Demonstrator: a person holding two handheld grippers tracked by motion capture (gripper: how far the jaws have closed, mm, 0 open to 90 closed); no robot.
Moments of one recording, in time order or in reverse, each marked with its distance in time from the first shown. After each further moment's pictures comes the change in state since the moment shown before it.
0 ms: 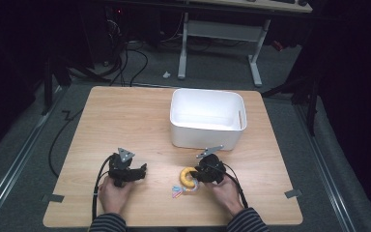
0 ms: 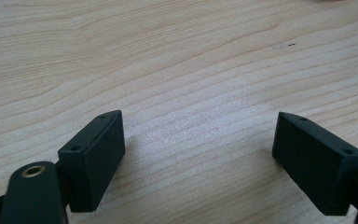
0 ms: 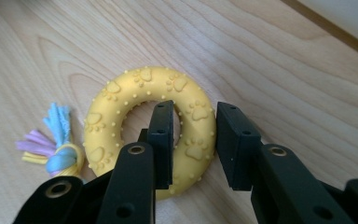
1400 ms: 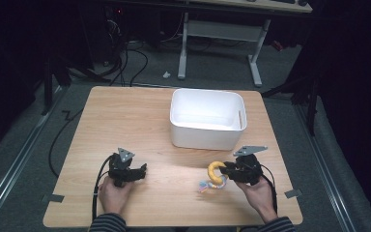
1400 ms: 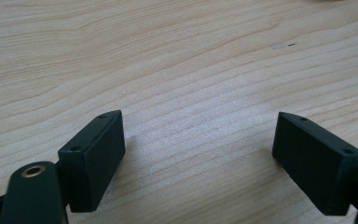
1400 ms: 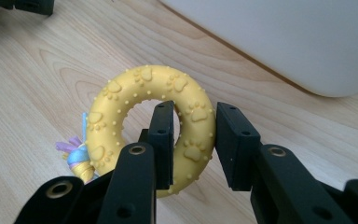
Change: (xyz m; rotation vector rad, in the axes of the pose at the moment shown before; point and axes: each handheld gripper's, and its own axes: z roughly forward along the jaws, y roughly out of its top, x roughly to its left) left arm 0.000 0.000 0.000 -0.001 0.000 -0.001; right arm -0.037 -0.038 -0.094 -0.137 -0.080 0.045
